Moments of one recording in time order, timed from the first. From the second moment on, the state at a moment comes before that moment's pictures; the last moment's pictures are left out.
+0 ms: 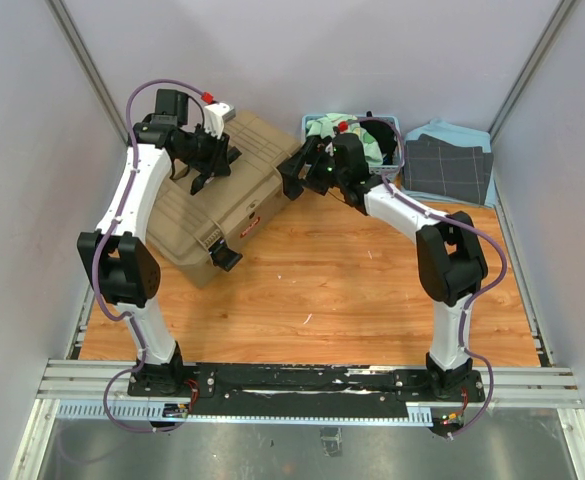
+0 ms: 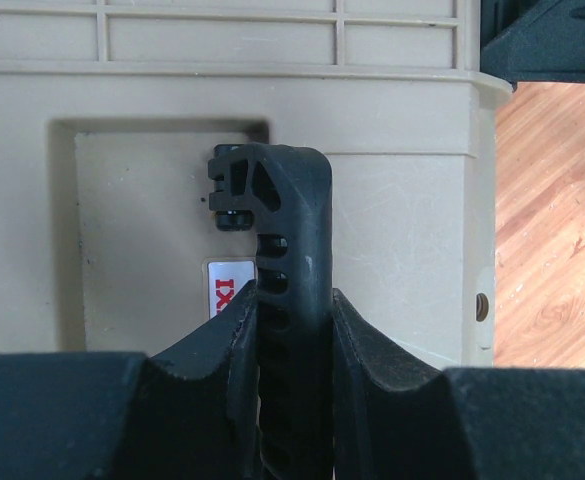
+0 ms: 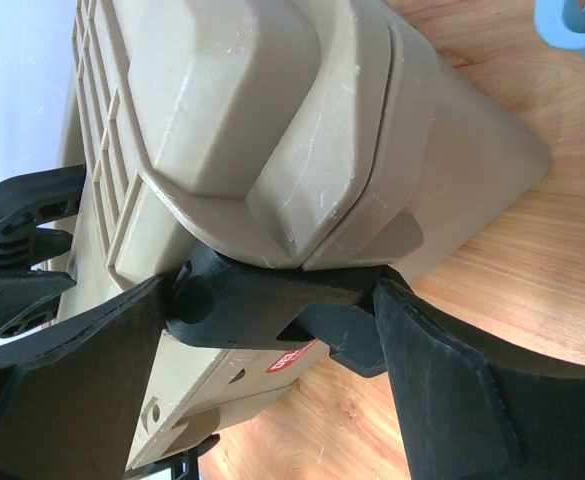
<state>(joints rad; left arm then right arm) -0.11 1.84 1.90 -0.93 0.48 0.38 0.51 2.02 1.50 0.06 -0.31 0.90</state>
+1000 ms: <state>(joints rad) -0.10 1.84 1.88 -0.91 0.48 0.38 0.56 2.04 1.75 -0.33 -0.12 0.68</state>
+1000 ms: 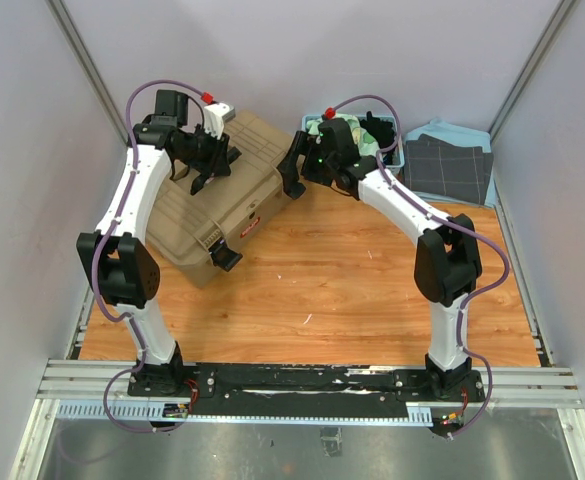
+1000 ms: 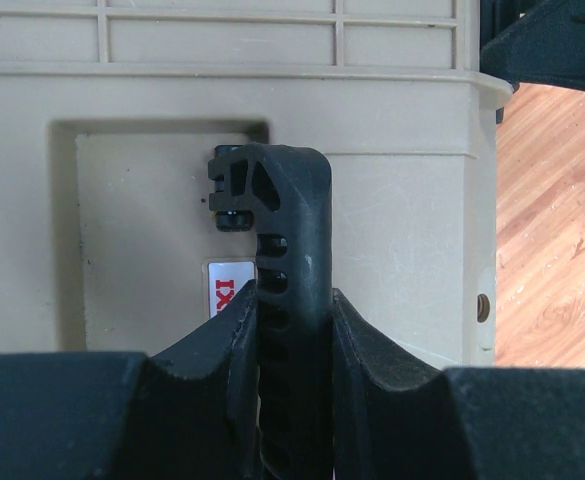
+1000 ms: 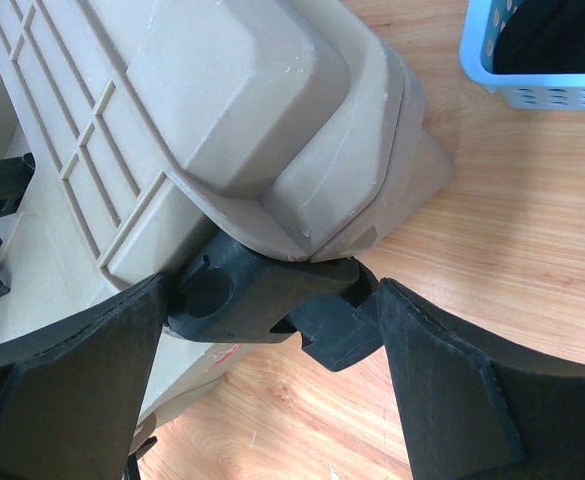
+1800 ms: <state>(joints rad) -0.08 1.83 1.88 -0.93 0.49 0.38 0.58 2.04 1.73 -0.31 -0.13 0.76</state>
